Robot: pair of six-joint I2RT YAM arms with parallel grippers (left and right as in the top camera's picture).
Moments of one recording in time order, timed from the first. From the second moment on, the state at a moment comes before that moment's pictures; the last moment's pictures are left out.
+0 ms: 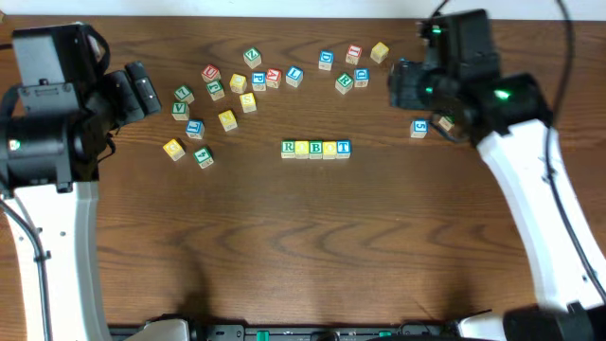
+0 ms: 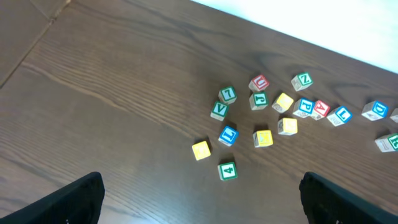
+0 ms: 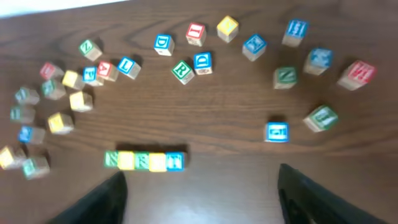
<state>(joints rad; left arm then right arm) 0.10 1.39 1.75 -1.17 -0.13 -0.23 0.27 1.57 1.69 -0.98 -0.01 0.30</state>
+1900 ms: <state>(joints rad) 0.10 1.40 1.75 -1.18 -0.12 -0.23 0.02 0.62 0.61 -0.15 -0.01 0.12</state>
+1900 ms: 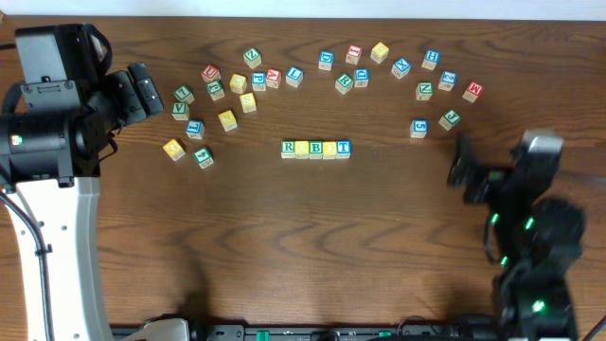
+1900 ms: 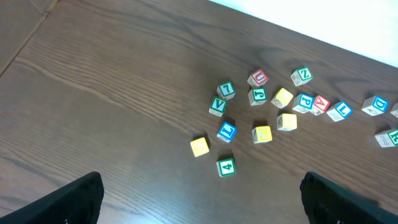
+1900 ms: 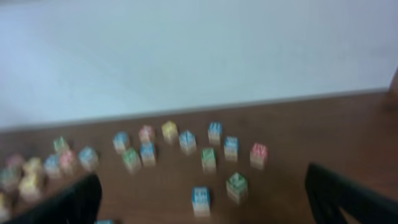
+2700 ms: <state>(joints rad) 0.10 1.40 1.75 -1.18 -0.12 -0.23 0.02 0.02 0.01 -0.07 -0.01 0.12</state>
